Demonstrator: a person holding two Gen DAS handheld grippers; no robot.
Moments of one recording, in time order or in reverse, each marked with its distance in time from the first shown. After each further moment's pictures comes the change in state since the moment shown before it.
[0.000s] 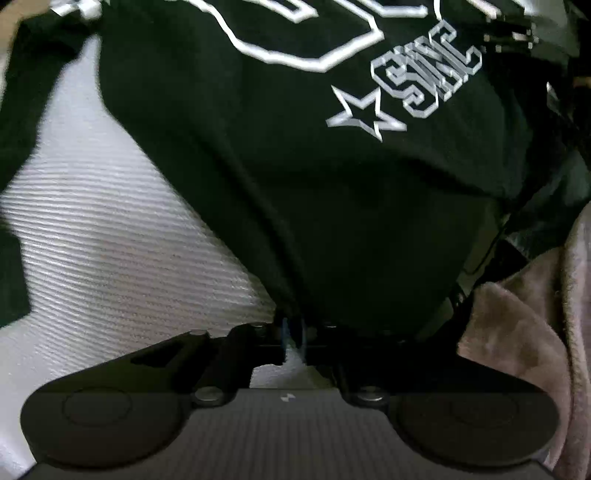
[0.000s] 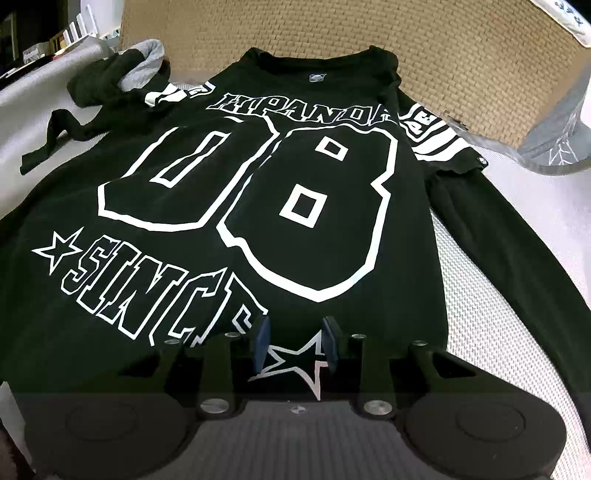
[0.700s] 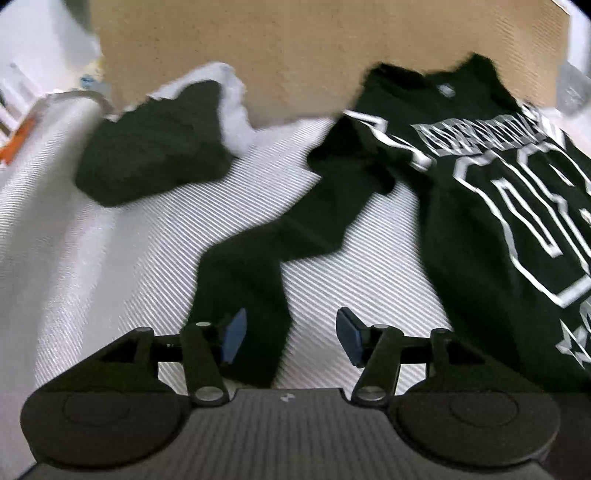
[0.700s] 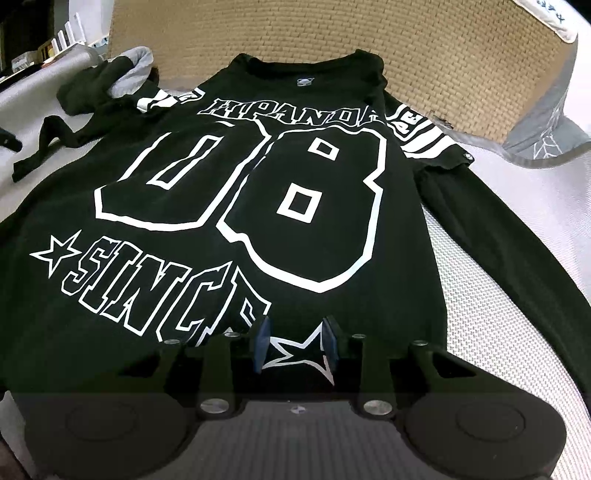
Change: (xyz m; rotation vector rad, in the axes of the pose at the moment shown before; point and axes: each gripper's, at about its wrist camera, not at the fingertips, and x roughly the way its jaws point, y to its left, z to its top) left arm -0.035 0.121 -0.022 -0.498 -0.553 0.435; right arm -0.004 0.008 -0.006 0.038 -0.020 -0.043
